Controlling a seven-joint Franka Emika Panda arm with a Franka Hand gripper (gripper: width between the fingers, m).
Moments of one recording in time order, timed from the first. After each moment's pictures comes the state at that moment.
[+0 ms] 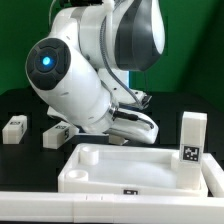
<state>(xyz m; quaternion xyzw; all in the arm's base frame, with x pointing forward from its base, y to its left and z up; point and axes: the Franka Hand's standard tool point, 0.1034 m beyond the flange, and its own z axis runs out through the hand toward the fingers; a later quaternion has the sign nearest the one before) 0.415 -0.002 0.008 -0.86 0.25 0.43 0.11</state>
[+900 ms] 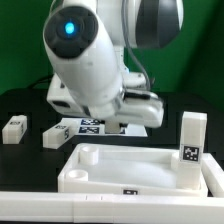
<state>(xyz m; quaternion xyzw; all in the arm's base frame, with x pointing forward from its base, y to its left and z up) 0.451 -0.015 0.060 -0.90 0.15 0.40 0.08</state>
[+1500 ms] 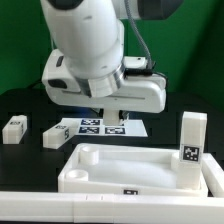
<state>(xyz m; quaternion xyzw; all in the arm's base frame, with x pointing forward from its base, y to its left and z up) 0.473 -0.016 0.072 -0.93 0.15 0.32 0.07</state>
